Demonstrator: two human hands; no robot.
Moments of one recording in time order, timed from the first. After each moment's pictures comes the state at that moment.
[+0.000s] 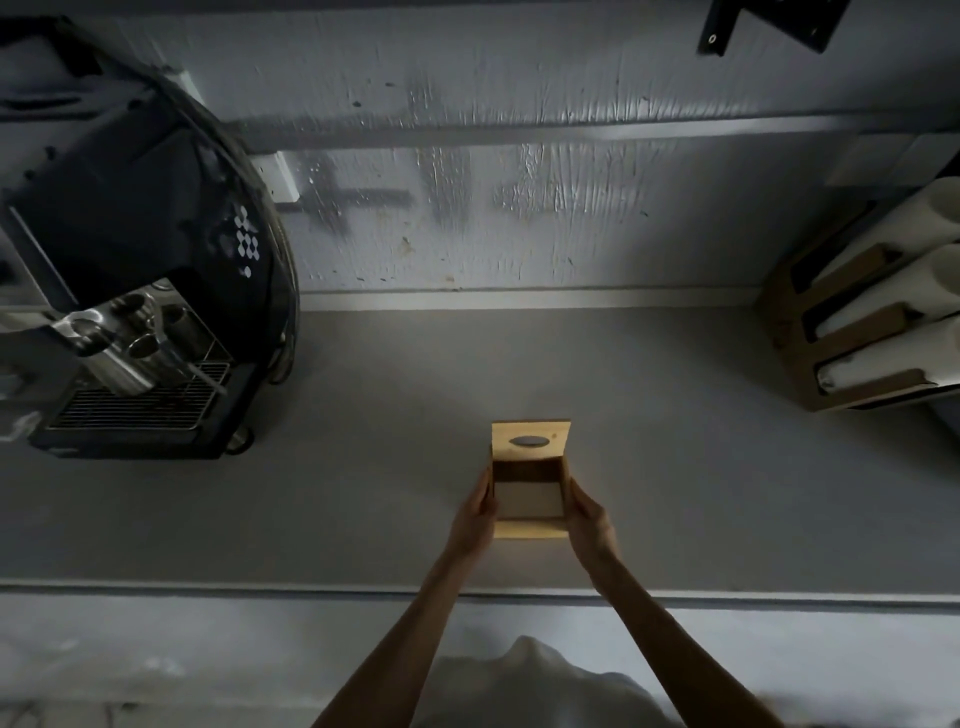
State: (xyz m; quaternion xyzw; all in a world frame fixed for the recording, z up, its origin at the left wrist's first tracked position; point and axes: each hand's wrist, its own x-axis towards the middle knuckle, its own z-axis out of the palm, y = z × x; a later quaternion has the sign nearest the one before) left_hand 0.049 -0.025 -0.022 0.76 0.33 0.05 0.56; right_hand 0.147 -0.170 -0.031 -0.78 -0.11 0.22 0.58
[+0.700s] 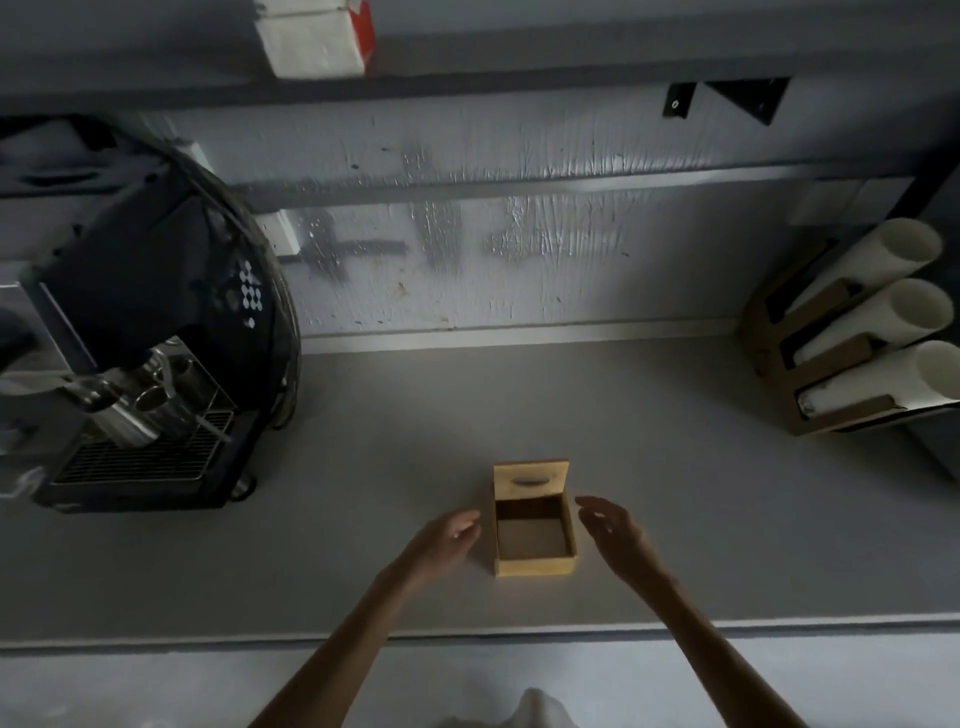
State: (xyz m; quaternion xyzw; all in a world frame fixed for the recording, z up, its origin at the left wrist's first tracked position) left_hand 0.025 0.032 0.051 0.84 0.27 -0.14 0.44; right_hand 0.181 -0.199 0.026 -0.86 -0.27 0.17 0.40
